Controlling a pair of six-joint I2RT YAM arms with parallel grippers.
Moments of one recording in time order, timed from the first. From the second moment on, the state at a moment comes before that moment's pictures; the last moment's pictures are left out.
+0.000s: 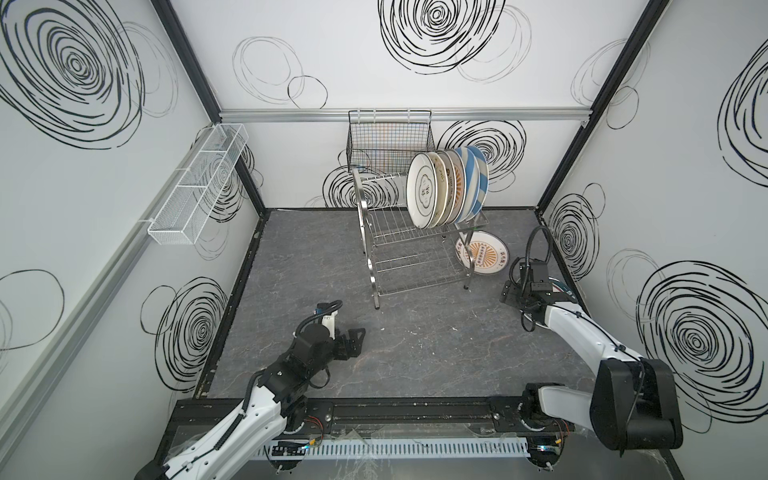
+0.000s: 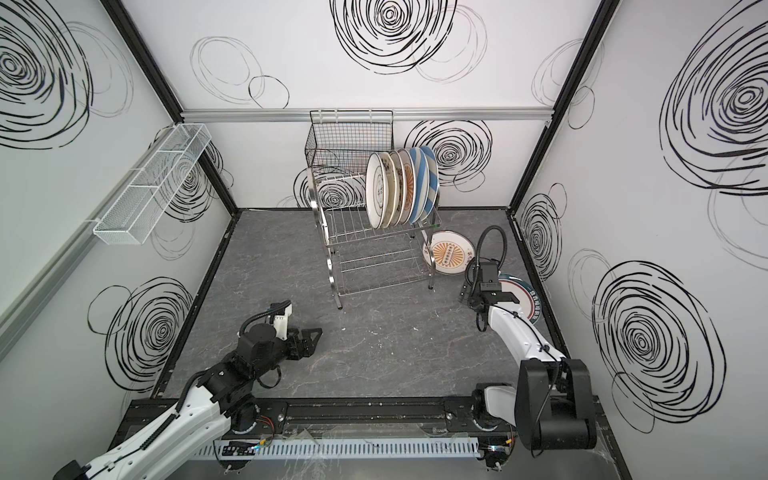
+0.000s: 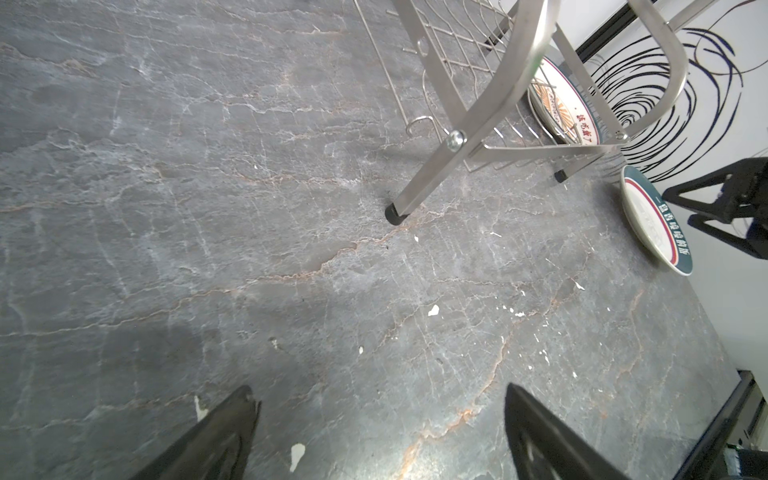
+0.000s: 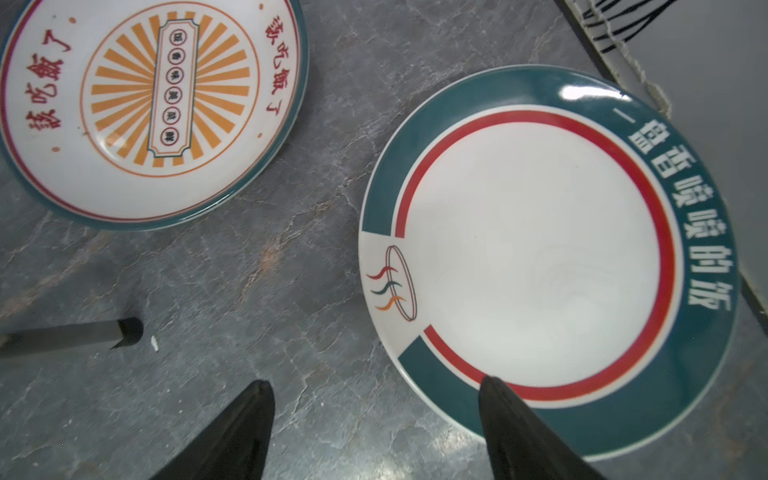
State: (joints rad) left arm -0.54 0.53 0.14 -0.21 0.02 -0.60; right arm -0.02 1.26 0.66 -0.39 0.20 0.41
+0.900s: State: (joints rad) left arm -0.55 0.53 0.14 -0.20 0.02 -0.60; right arm -0.11 1.50 0.72 -0.28 0.04 0.42
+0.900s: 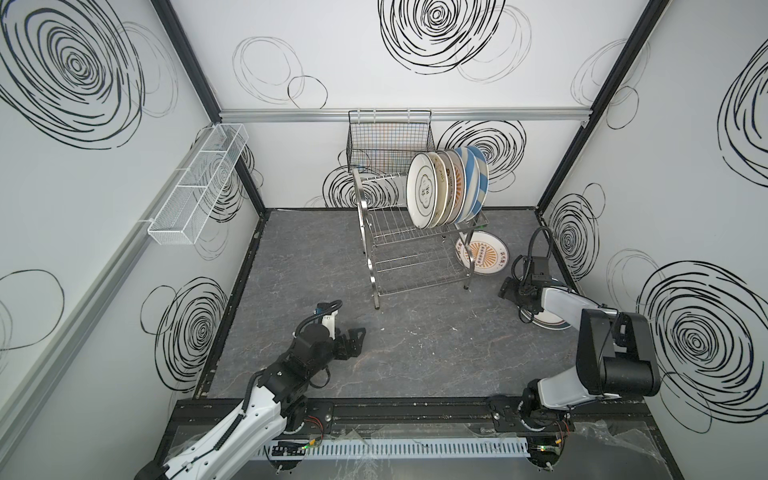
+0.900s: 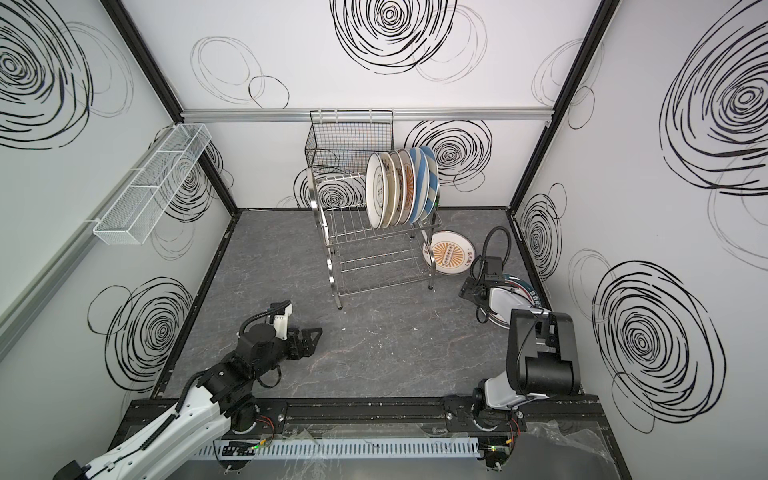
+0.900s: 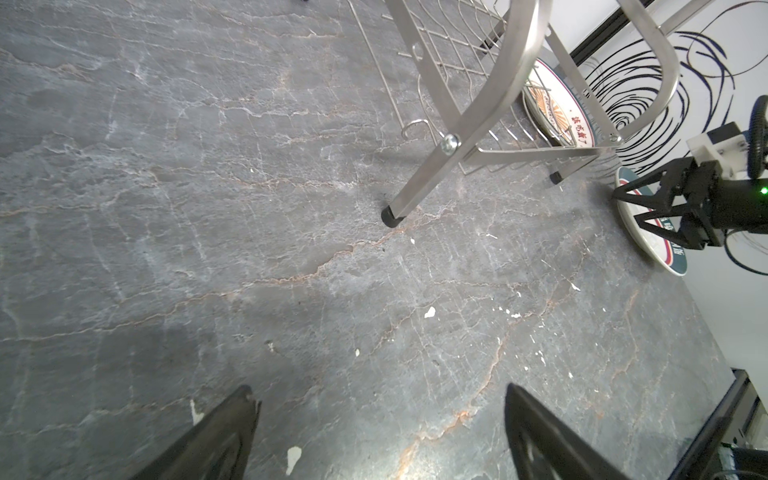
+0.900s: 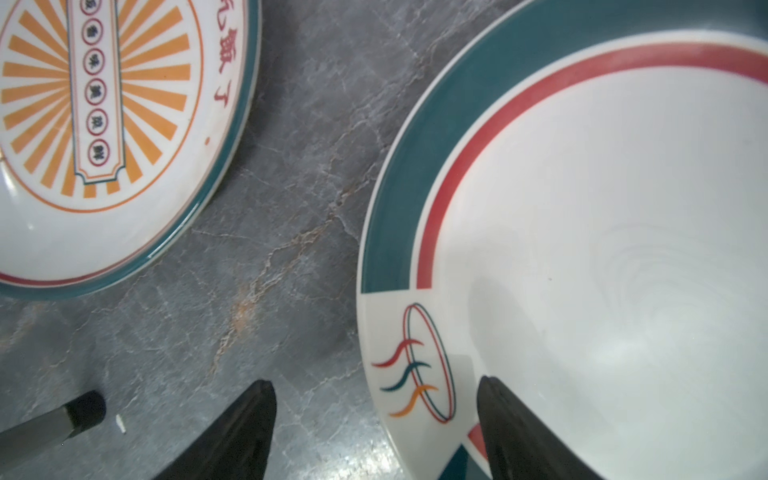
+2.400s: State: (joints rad) left arm -0.55 0.52 0.14 -0.20 0.02 -0.60; right arm 0.28 1.11 0.43 -0.29 -0.23 0.61
